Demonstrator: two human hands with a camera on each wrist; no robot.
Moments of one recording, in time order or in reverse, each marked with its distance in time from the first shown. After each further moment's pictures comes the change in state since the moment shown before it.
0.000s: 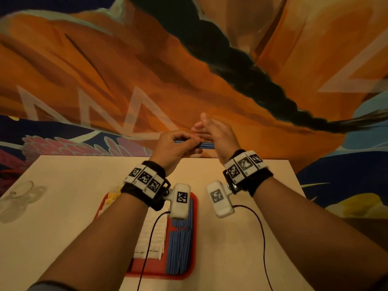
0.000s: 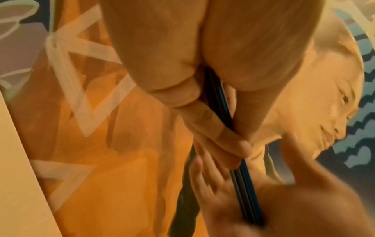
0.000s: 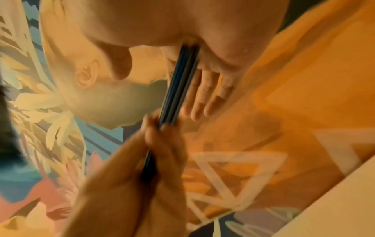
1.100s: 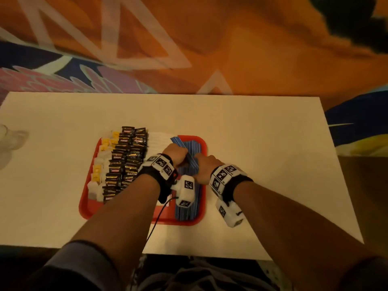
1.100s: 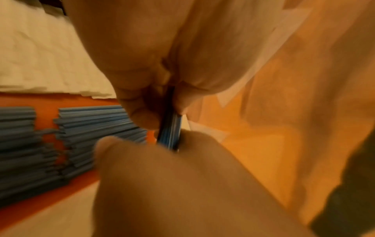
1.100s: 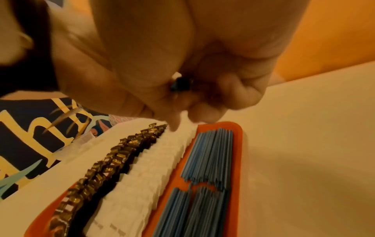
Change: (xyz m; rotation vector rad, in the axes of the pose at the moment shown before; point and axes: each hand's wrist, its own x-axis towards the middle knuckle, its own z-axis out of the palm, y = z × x) left_hand -0.007 -0.221 -0.076 0.470 0.194 -0.879; right_hand -0.049 0.227 0.056 -1.025 -0.632 0.591
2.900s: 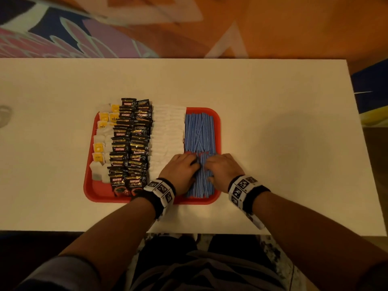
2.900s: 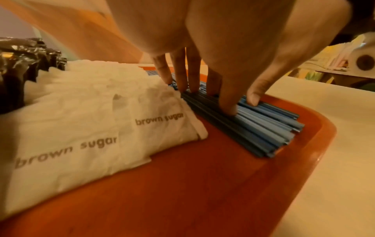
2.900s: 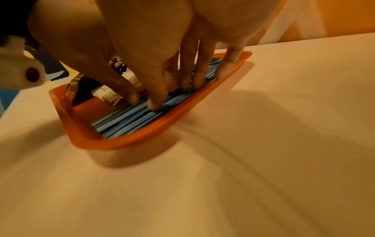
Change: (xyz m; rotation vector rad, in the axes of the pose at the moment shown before) left_hand -0.006 -0.138 -0.021 1.201 -0.149 0.984; right_hand 0.007 0.036 0.097 -0.311 0.207 -0.293
